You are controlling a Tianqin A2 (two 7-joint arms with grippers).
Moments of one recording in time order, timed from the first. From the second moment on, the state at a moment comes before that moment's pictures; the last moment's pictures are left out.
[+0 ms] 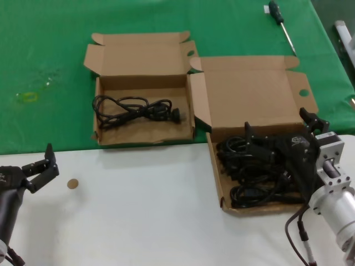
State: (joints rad) left arm 0.00 -0.30 1.60 -1.60 -1.80 0.00 0.00; right arm 0.04 0.30 -1.62 1.57 1.79 -0.03 -0.02
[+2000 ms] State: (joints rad) left arm 0.00 -0.30 1.60 -1.60 -1.80 0.00 0.00; right arm 0.04 0.30 -1.62 1.57 1.79 -0.03 -0.02
